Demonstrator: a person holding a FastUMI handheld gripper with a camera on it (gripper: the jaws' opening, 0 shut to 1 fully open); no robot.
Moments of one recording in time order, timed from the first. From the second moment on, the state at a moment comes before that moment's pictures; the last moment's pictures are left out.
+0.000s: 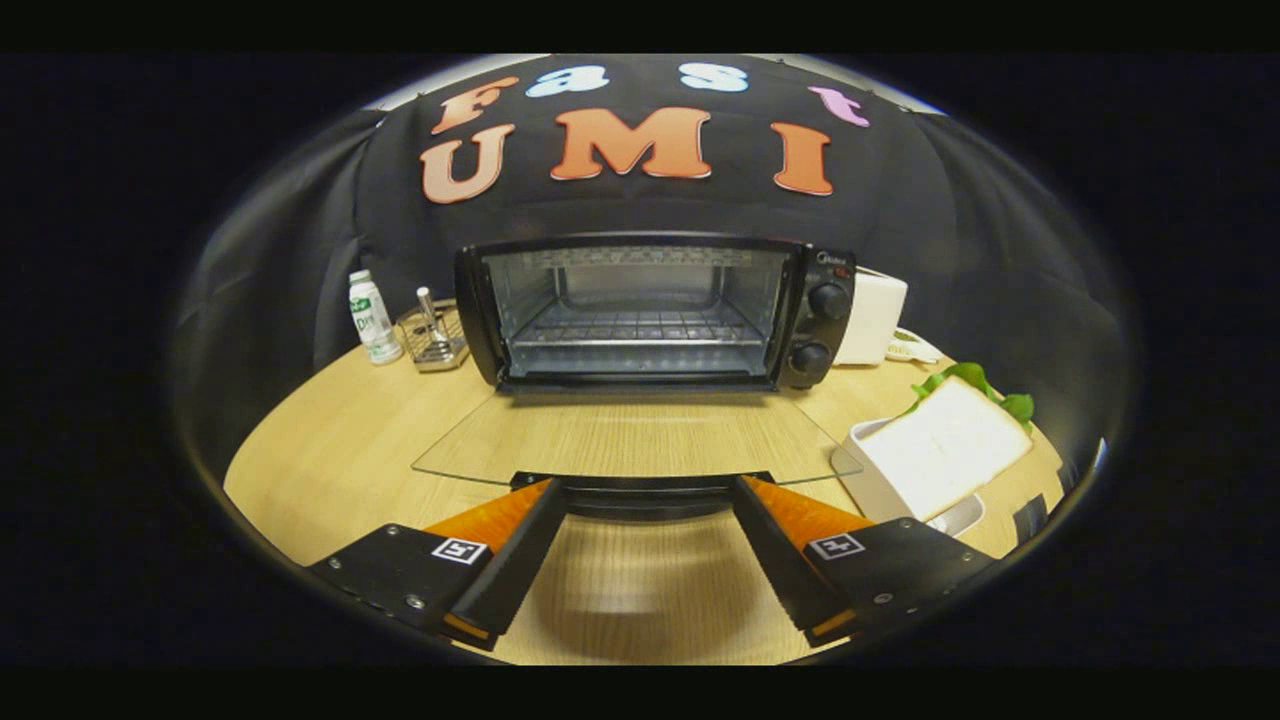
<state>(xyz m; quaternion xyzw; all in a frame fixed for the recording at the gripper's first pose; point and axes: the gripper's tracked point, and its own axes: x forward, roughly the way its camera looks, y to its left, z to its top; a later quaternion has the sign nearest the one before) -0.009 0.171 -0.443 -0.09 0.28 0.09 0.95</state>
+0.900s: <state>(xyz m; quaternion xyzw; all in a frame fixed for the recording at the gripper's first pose) 0.012 0.087 -0.334 -0.07 0.29 0.14 0.95</state>
